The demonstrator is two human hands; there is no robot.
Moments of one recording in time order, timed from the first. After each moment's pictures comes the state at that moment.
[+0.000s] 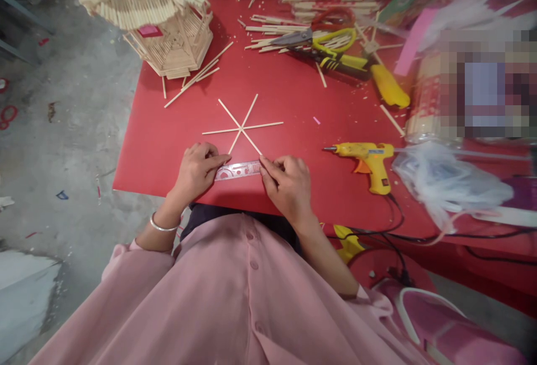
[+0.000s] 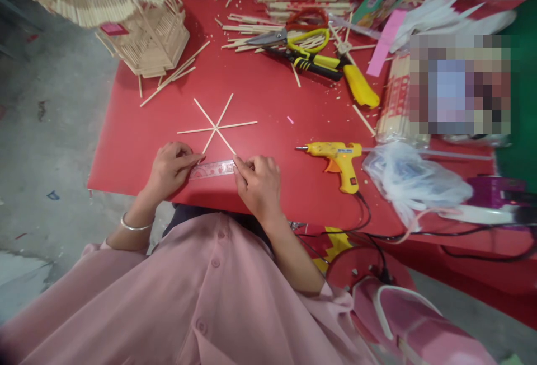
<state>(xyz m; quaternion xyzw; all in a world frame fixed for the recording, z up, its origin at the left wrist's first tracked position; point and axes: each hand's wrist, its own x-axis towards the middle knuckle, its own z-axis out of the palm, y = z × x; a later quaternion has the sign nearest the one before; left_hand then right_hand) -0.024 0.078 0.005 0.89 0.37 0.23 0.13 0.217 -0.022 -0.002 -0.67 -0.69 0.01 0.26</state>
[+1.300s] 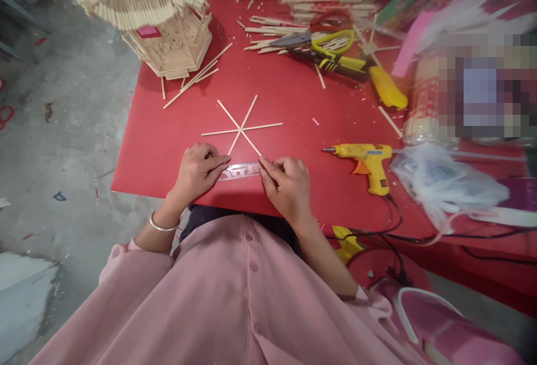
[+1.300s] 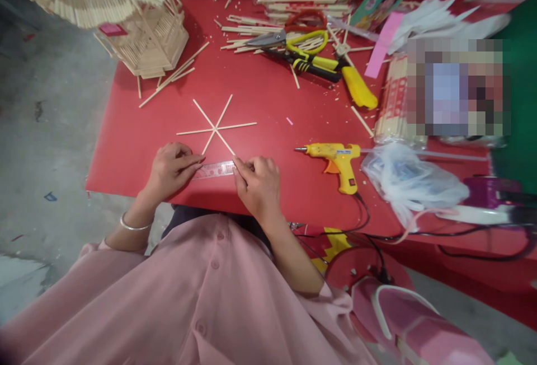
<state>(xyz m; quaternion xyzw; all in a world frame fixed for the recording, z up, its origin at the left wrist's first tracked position) -0.018 0.077 0.008 0.88 0.38 0.24 0.14 0.217 -0.022 -0.003 -0.68 -0.69 0.02 0.25</state>
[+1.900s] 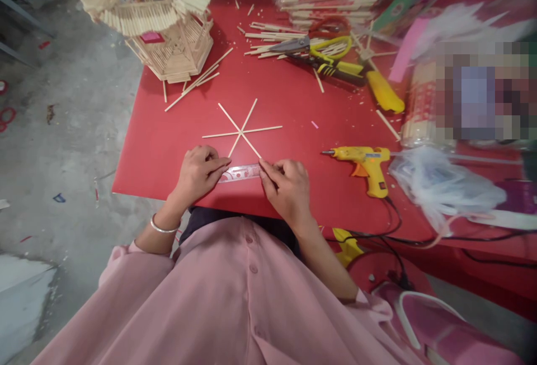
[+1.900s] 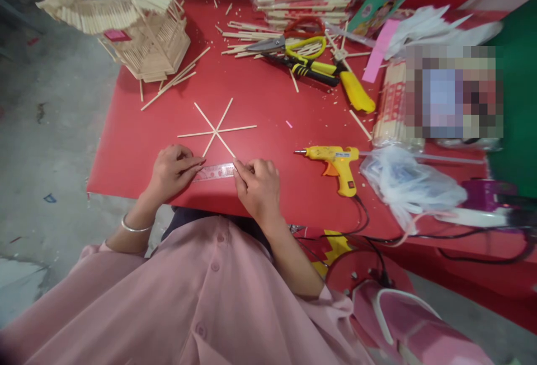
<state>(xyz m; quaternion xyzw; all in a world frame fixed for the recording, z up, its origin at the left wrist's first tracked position) -0.019 0.077 0.006 0.88 0.38 0.24 0.13 0.217 -0.022 -0.002 -0.68 -0.69 0.02 0.25</state>
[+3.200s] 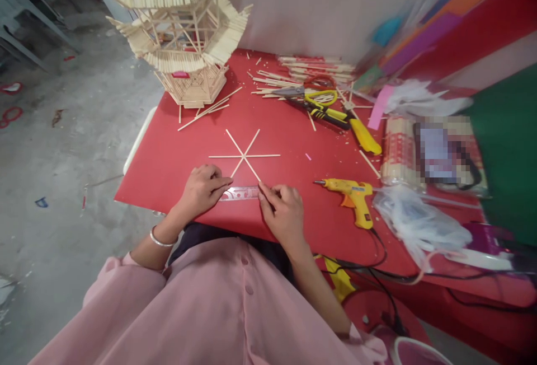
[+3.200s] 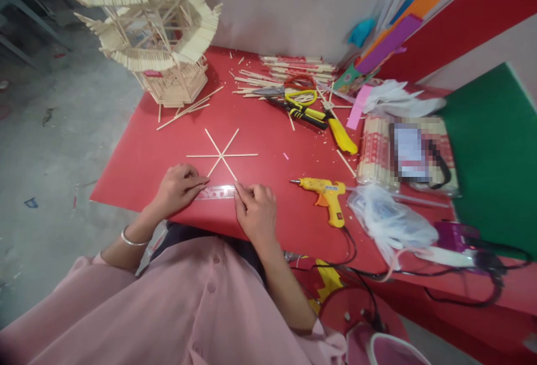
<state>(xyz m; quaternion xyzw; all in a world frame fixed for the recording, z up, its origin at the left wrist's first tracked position) -0.017 0.076 0.001 0.88 0.38 0.26 0.13 0.220 -0.022 -0.002 -0.66 -0.70 0.00 0.26</state>
